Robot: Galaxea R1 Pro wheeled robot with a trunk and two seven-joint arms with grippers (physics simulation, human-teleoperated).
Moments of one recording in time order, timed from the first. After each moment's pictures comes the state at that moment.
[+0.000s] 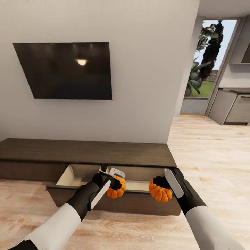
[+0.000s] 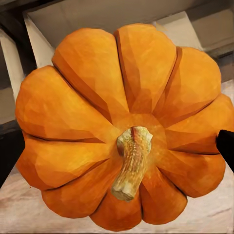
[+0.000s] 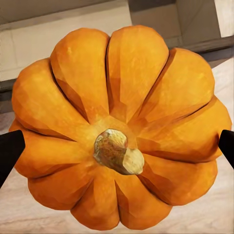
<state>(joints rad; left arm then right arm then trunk) -0.74 -0.07 -0.58 -0.89 0.32 0.85 0.17 -0.69 -0.01 0.14 -0.95 -0.69 0.95 -0.61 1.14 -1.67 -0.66</state>
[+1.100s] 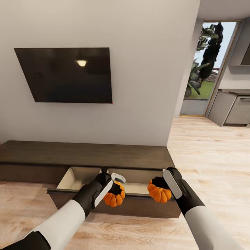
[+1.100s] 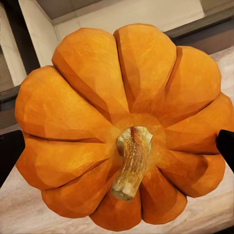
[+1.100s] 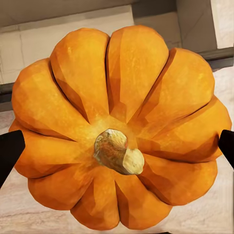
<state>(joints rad) -0.78 -0.11 -0.57 -0.74 0.34 0.91 0.15 -0.69 -0.01 0.17 -0.95 -0.69 0.95 -0.61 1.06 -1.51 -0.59</state>
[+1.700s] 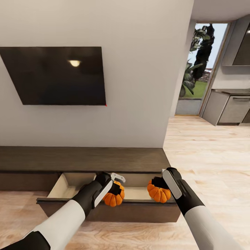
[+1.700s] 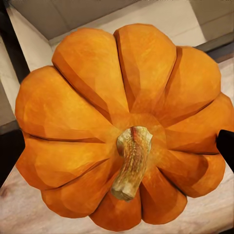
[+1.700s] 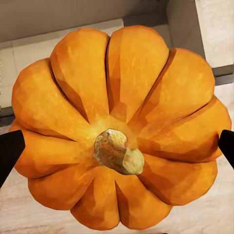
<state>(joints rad) -0.78 -0.11 -0.58 -0.74 0.34 0.91 0.16 -0.69 -0.01 0.19 -0.95 -0.69 0.95 -0.60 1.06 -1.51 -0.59</state>
